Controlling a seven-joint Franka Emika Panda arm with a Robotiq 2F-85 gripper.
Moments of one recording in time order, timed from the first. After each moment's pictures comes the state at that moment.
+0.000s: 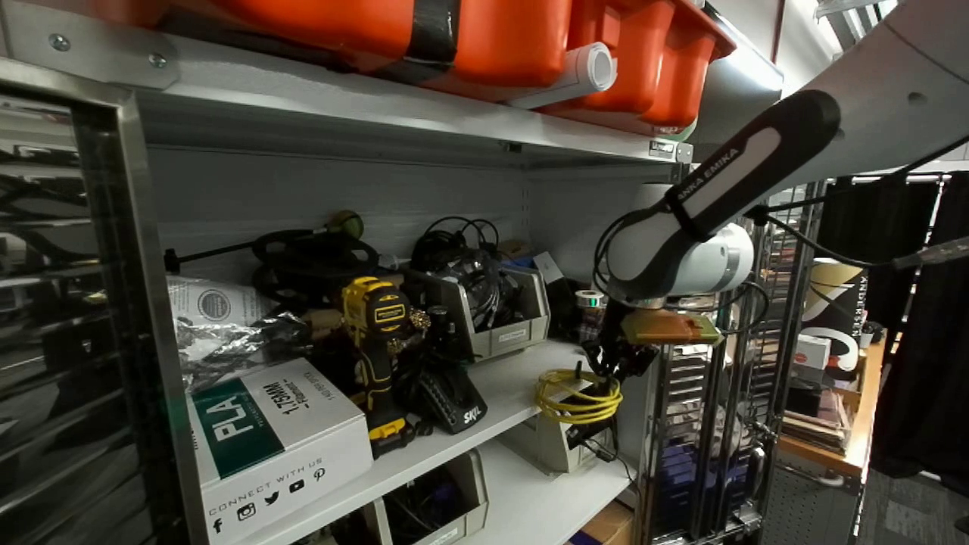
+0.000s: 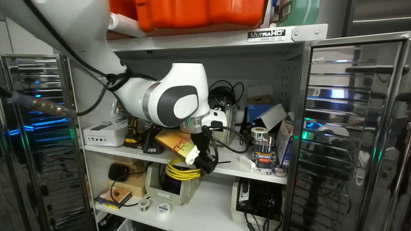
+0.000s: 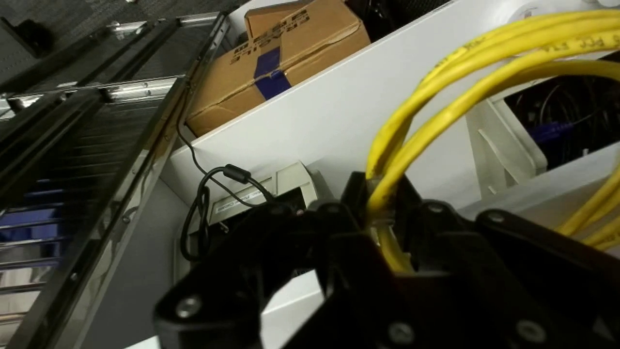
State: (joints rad) arm -0.02 0.19 -0.05 -2.13 0.04 2.55 0.15
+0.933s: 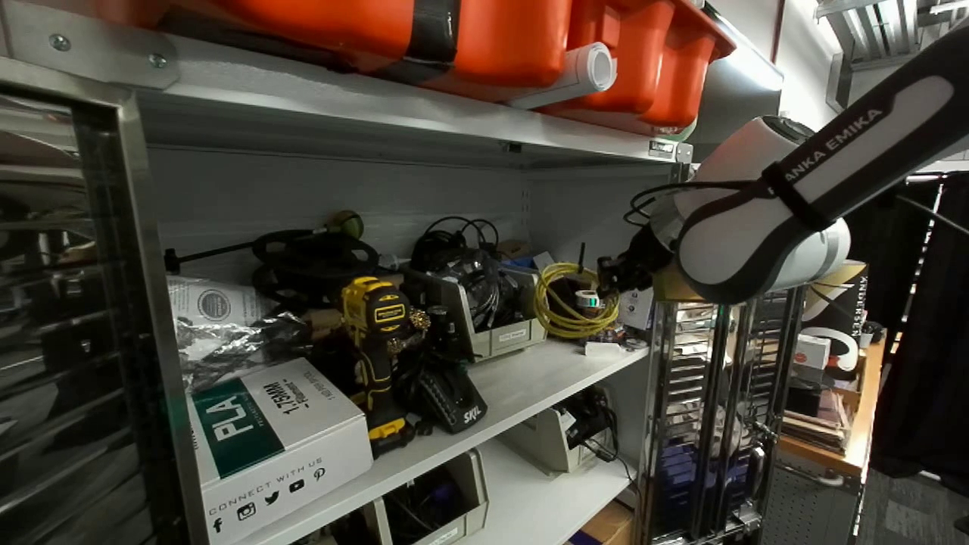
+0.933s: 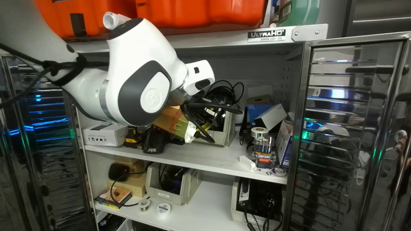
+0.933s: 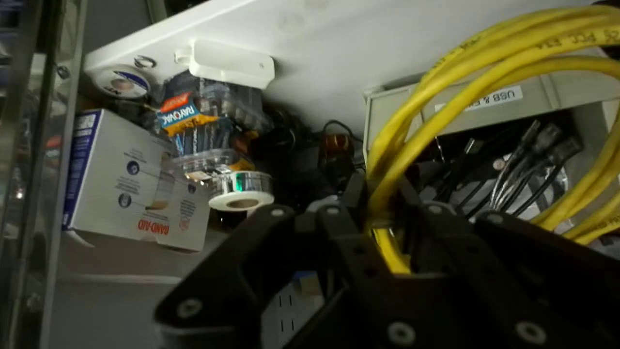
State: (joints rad) arm -0.02 -0.07 -0.06 -2.40 -0.09 3.20 0.19
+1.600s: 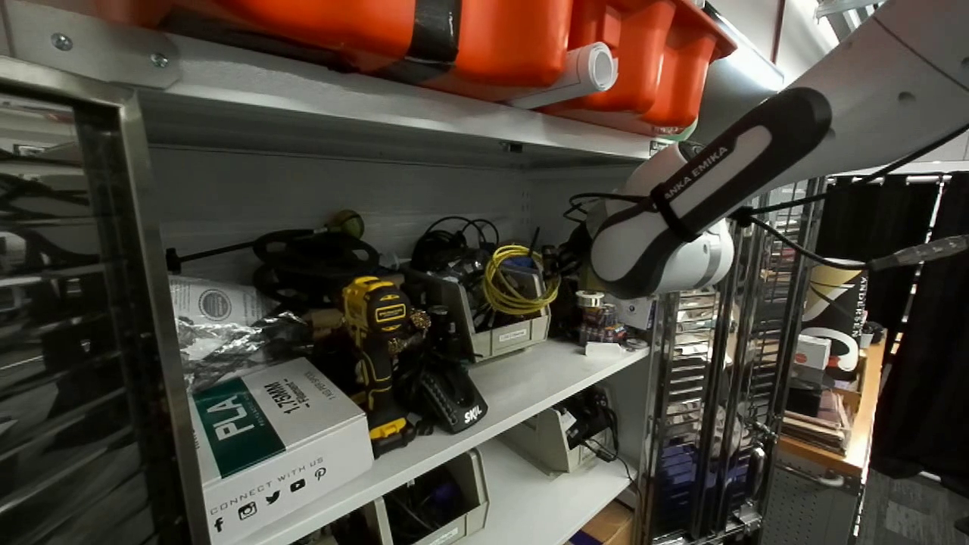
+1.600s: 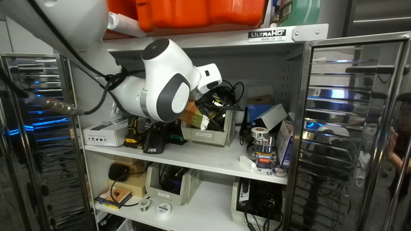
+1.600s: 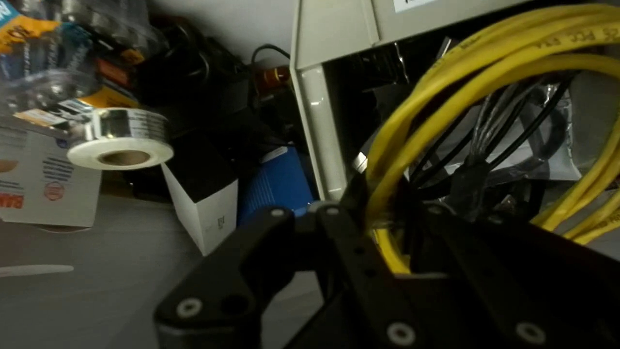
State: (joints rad) arm -0.03 0.22 0.02 -2.07 -0.01 3.29 0.17
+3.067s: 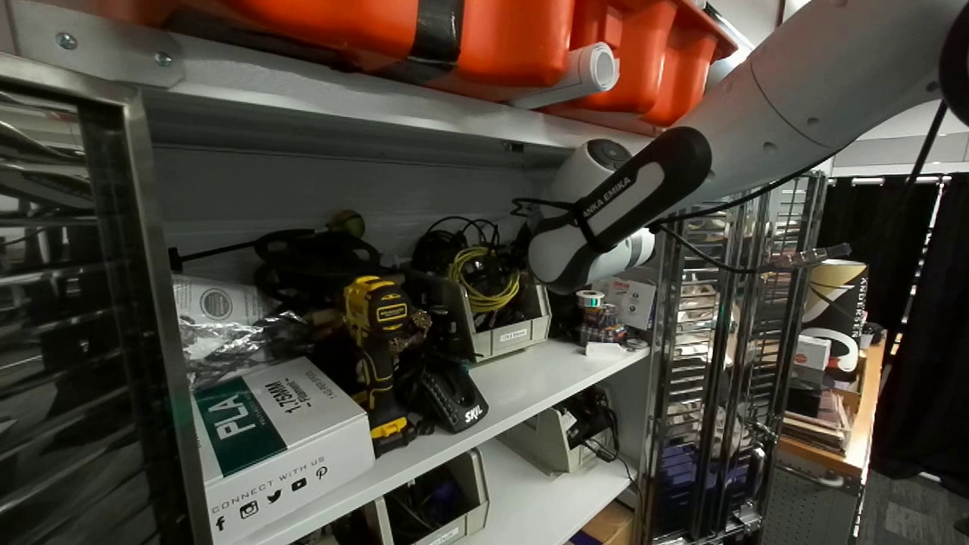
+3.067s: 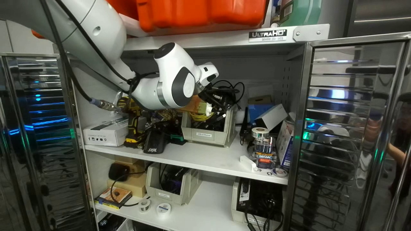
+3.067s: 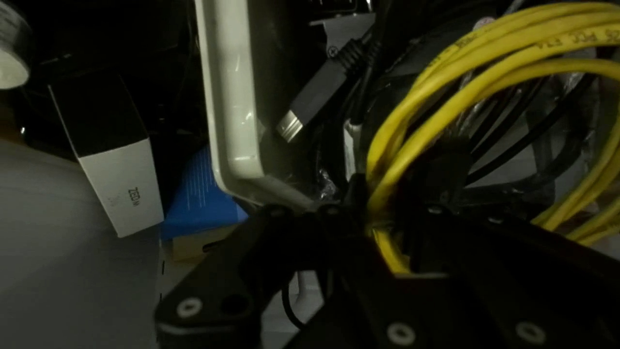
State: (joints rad) arm 0.34 0.46 -0.35 -1.71 -0.05 3.10 0.21
